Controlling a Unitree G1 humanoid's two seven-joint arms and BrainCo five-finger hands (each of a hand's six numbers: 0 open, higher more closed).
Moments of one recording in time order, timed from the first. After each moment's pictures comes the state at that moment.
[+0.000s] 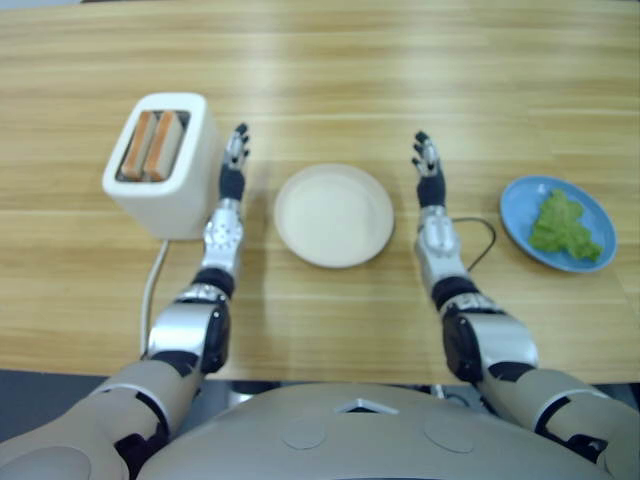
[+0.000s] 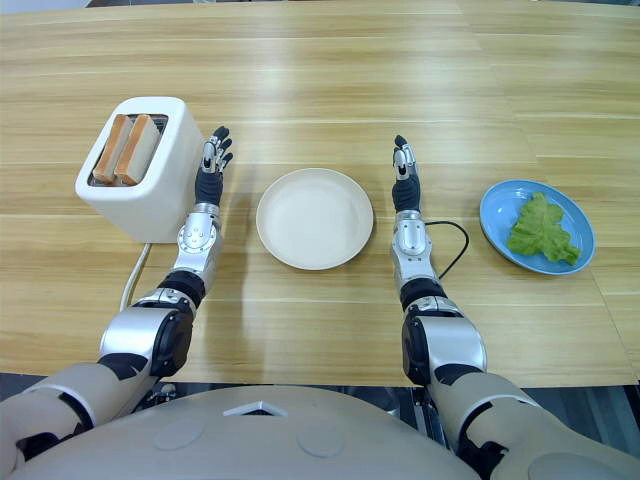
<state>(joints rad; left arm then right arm) -0.59 0.07 0.11 1.15 0.00 -0.76 0.04 -0.53 -0.13 -0.14 1.12 -0.07 -0.73 -0.12</state>
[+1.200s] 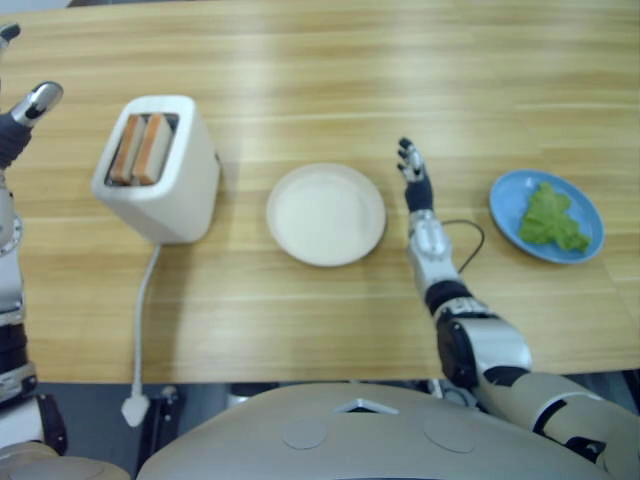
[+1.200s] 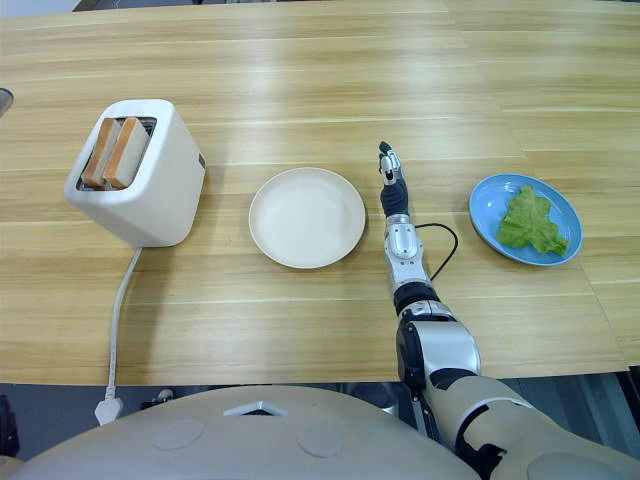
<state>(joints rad) -0.10 0.84 0.39 0.03 0.40 -0.10 0.03 -0.50 -0.10 -0.13 1.09 -0.06 -0.71 -0.07</state>
